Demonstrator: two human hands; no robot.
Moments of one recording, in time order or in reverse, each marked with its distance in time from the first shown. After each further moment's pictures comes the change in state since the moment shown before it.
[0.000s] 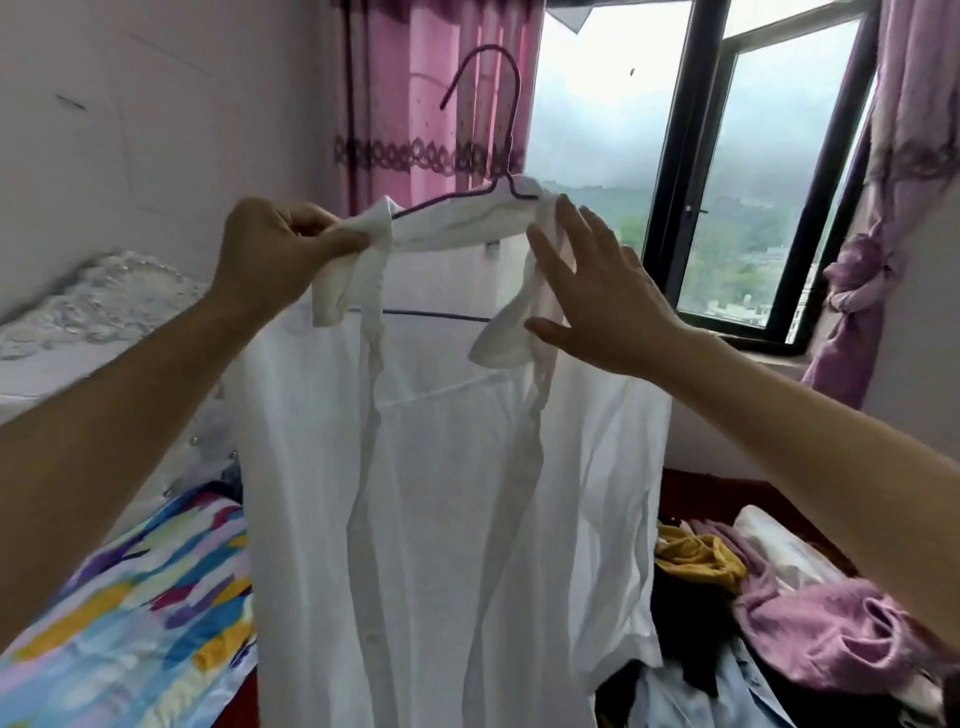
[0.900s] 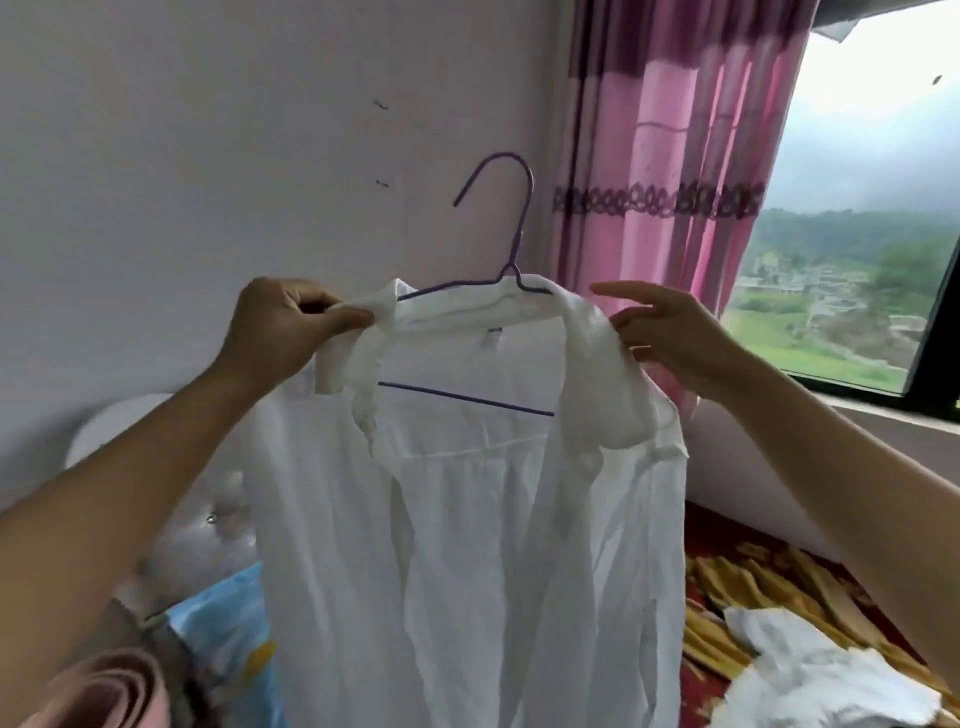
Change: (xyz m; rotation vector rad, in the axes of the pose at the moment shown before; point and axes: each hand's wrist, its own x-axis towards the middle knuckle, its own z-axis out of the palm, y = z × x) left_hand -0.061 -0.015 -0.201 0.356 0.142 -0.129; right_hand 0.097 -0.111 0.000 1.632 -0.177 0.094
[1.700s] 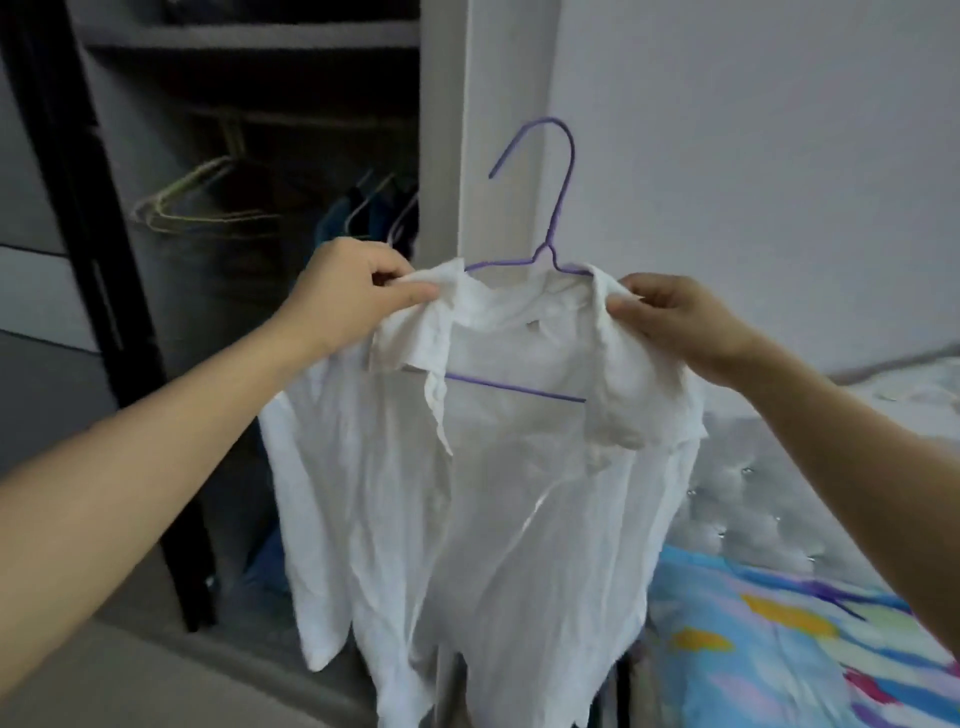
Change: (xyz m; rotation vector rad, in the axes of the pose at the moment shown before) left_hand -0.182 0.099 -0.364 0.917 0.330 -0.434; right_hand -0.005 -0.169 0.419 0.395 -0.906 -0.491
